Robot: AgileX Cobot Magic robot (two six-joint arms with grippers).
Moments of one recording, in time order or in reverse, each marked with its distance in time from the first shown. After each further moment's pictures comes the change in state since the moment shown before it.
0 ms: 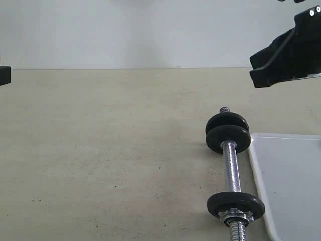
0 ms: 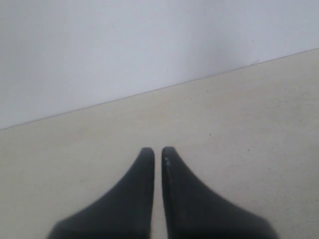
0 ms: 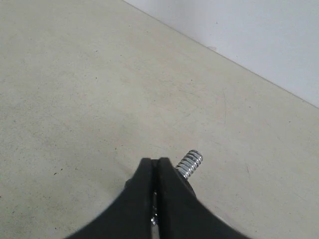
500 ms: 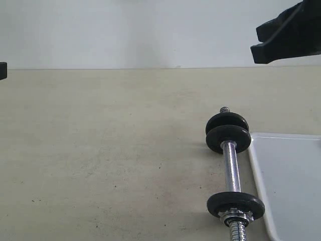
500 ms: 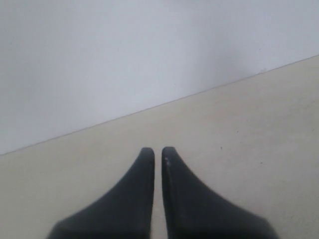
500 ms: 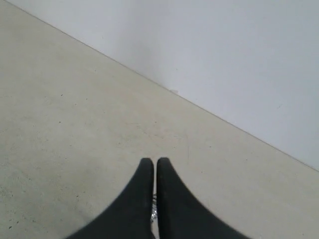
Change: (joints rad) left arm 0.069 0.016 0.000 0.064 -0.110 0.000; right arm 0.000 0.000 0.000 0.000 -0.183 -0.026
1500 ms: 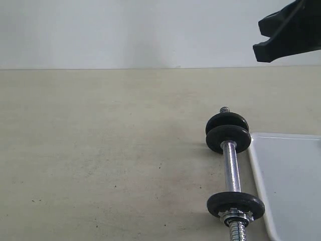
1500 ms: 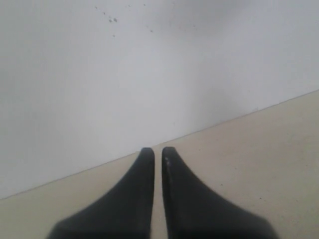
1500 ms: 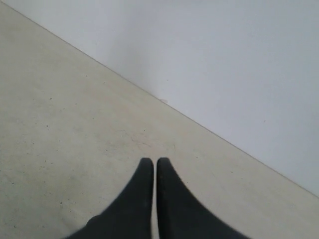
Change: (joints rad) left arm 0.002 -0.117 0.000 0.013 -0.030 0.007; right arm 0.000 -0.005 0.000 0.000 -0.035 -0.063
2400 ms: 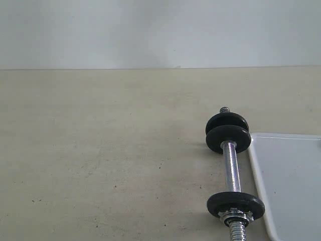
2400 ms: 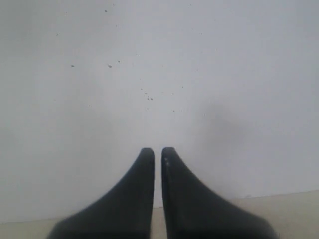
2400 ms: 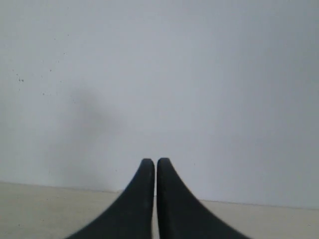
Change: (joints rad) left arm 0.000 -0.897 0.441 0.003 0.072 -0.198; right arm 0.000 -0.873 0.747 0.009 -0.512 0.302
